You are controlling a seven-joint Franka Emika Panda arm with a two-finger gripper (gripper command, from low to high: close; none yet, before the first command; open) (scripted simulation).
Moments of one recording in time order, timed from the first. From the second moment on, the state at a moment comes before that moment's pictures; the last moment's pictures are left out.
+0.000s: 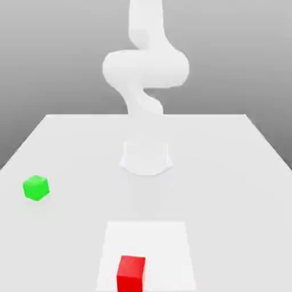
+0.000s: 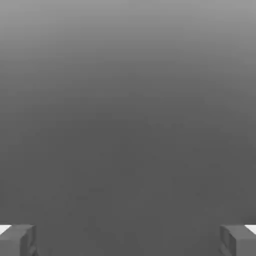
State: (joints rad) arm -0.03 -0.71 0.03 -2.31 -0.04 2.33 0.83
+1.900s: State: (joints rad) arm -0.37 0.08 -0.16 -2.61 -0.08 2.67 1.59
